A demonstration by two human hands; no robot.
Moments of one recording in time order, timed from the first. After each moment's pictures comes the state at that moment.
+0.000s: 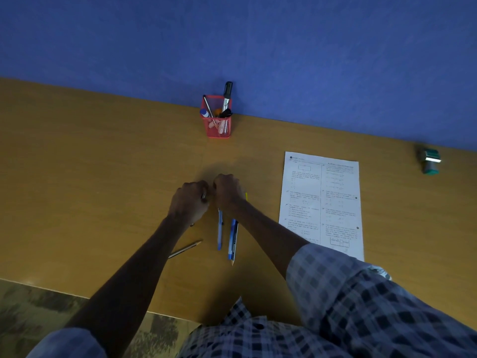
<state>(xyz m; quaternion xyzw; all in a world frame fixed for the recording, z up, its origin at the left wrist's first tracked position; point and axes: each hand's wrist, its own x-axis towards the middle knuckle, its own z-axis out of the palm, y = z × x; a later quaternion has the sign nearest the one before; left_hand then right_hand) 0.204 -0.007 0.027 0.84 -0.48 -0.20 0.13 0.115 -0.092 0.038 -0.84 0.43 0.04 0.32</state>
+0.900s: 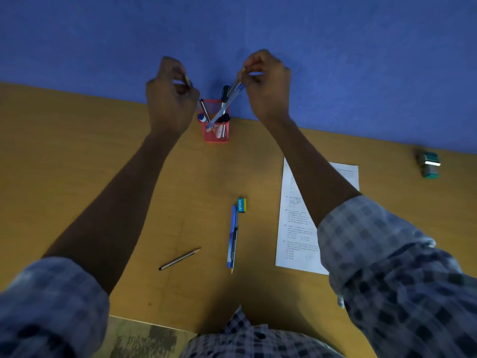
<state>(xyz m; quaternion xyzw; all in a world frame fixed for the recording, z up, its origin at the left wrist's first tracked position) 0.281 -0.128 0.147 0.73 -0.44 0.00 0.53 0.131 -0.241 0.166 -0.73 0.38 -0.44 0.37</state>
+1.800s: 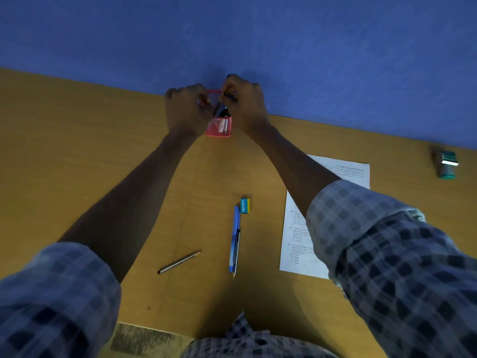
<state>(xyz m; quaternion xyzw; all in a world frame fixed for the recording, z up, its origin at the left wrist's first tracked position) 0.284 -0.156 0.093 0.83 -0.47 -0.01 0.31 0.174 -0.250 0.088 -0.84 0.34 -0.28 0.33</state>
